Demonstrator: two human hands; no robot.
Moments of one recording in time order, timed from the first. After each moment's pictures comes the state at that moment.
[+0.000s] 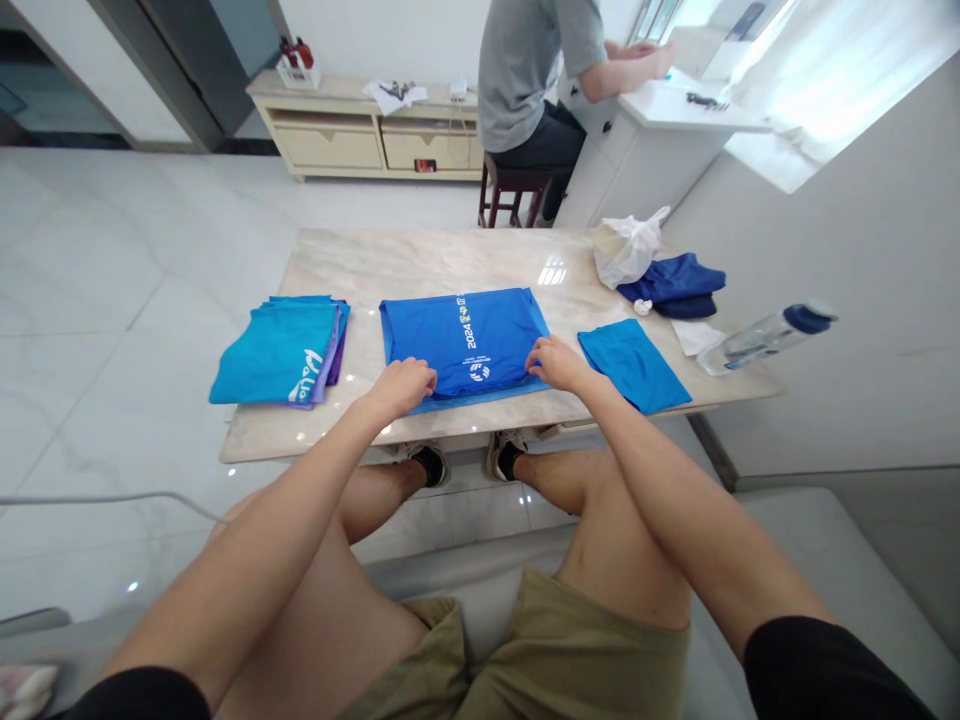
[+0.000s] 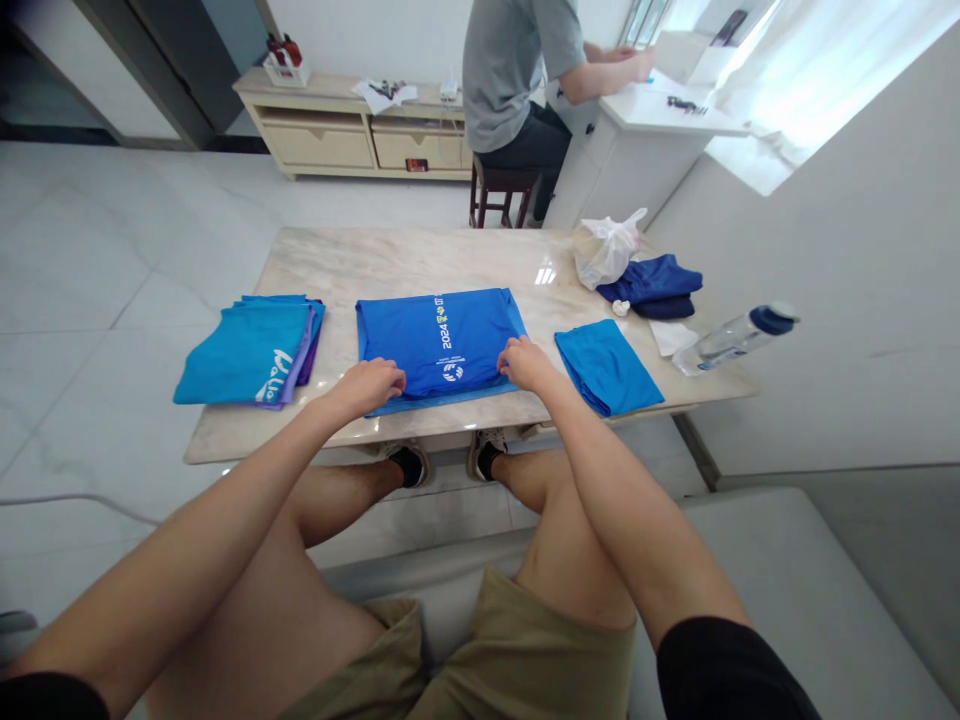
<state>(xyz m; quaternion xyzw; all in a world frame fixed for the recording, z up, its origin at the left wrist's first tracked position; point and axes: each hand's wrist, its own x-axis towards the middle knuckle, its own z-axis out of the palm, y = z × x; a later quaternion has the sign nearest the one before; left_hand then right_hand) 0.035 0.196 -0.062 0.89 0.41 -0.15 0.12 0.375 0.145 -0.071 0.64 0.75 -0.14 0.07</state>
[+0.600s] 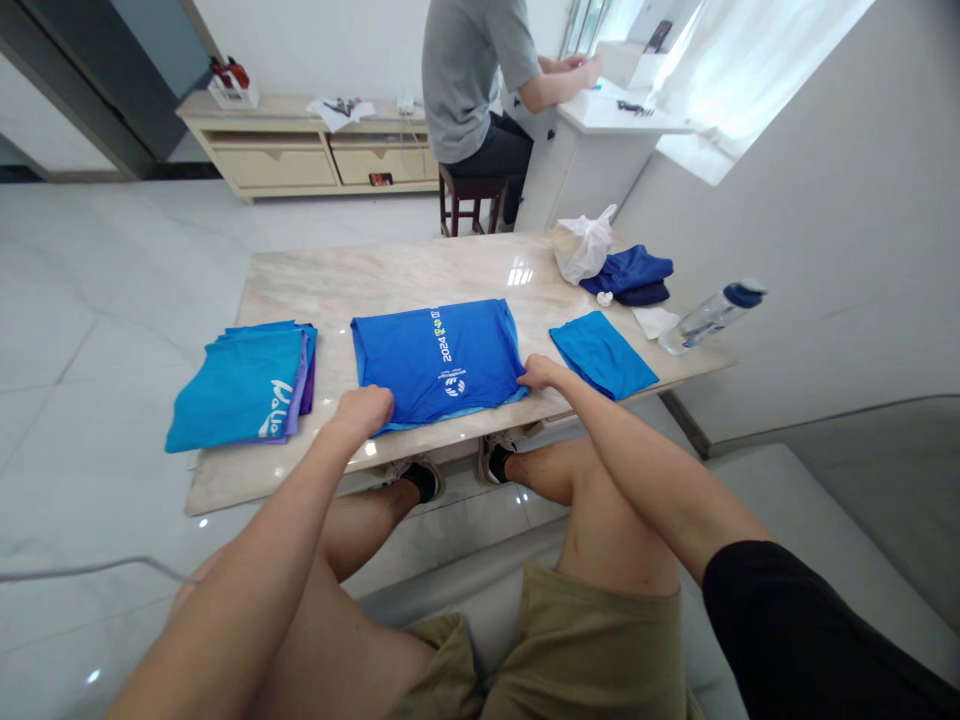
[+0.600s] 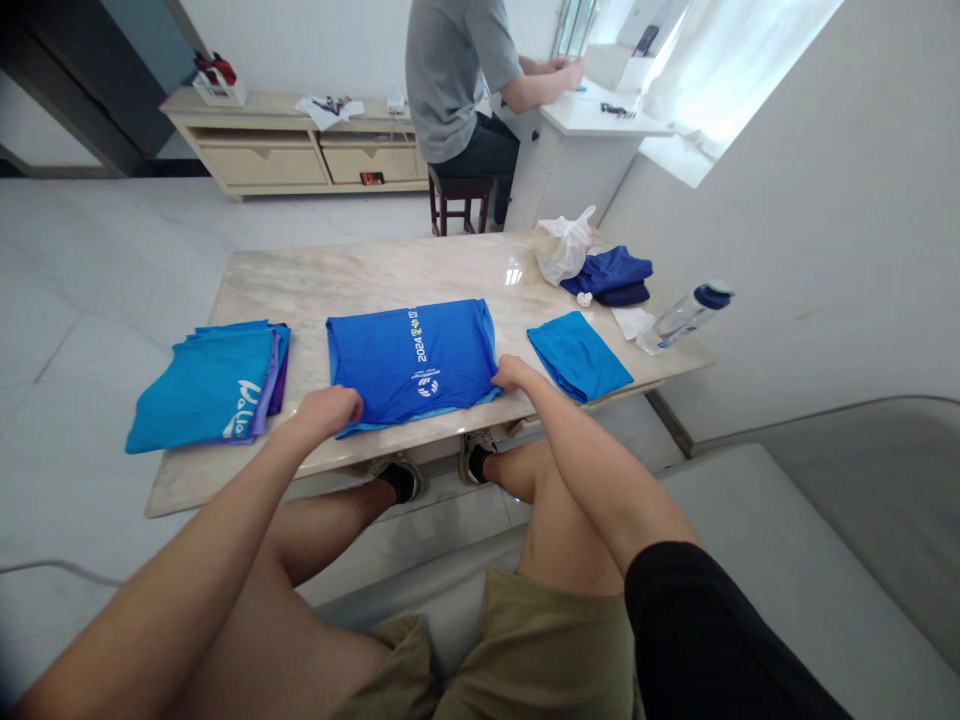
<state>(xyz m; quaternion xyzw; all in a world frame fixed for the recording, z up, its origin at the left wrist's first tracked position) 0.007 0.209 -0.070 0.84 0.48 -0.23 0.13 0.370 0.140 -0.076 0.79 0.49 -0.34 0.14</state>
